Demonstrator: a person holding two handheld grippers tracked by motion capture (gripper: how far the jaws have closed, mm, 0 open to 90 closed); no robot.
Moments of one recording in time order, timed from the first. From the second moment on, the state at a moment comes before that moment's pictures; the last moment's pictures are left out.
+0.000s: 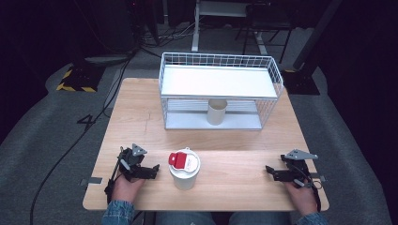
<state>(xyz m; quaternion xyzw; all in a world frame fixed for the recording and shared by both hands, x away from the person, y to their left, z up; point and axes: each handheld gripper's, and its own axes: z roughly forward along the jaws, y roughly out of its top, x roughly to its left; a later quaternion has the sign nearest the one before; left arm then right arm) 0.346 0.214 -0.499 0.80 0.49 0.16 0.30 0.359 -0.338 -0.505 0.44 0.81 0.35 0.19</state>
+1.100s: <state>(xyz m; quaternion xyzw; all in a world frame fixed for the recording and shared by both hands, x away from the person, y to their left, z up) 0.262 0.183 -0.439 0.81 0.36 0.14 0.44 0.359 -0.338 -0.505 0.44 0.81 0.35 0.19</state>
